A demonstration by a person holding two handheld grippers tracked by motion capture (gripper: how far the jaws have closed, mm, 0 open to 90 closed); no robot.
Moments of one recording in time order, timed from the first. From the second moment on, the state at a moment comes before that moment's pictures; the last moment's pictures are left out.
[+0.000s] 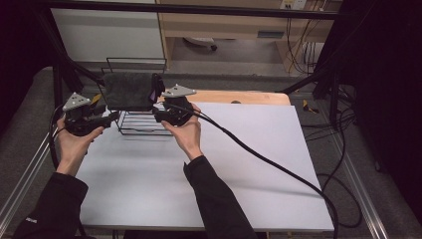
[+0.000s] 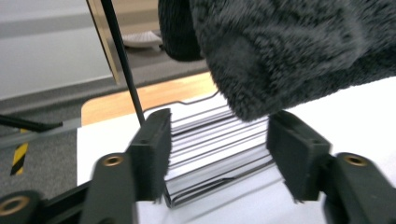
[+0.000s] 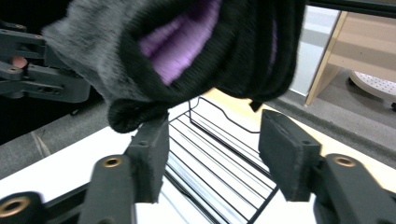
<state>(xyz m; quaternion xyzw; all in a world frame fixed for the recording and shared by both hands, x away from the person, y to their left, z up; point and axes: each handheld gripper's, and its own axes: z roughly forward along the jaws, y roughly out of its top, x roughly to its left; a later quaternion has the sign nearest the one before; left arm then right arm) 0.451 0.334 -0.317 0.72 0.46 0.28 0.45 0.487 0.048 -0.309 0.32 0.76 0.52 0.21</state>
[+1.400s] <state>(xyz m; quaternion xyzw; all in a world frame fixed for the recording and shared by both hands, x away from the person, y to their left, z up) 0.395 0.288 -0.358 0.77 0.40 0.20 0.46 0.418 -0.108 -0.325 0.34 0.79 0.48 0.18</state>
